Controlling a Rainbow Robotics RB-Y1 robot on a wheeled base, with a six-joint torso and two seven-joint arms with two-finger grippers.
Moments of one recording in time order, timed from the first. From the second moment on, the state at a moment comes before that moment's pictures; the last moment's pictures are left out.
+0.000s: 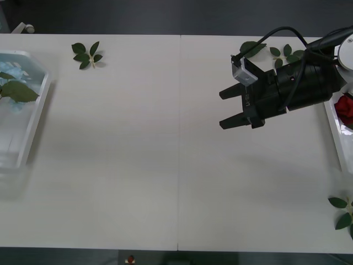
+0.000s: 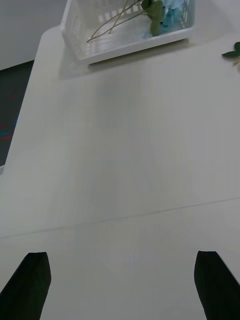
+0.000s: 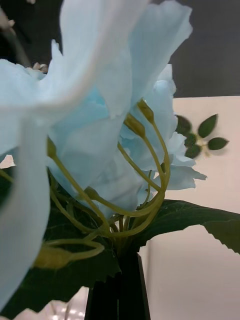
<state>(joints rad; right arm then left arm) -0.74 -0.96 0.60 -1.55 -1.95 1.06 2.70 -0.57 0.94 0.42 -1.77 0.73 1.62 -1.55</state>
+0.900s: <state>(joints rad) -0.74 -0.96 0.60 -1.55 -1.95 1.06 2.70 0.03 0.99 0.35 -1.64 0.83 1.00 -1.70</state>
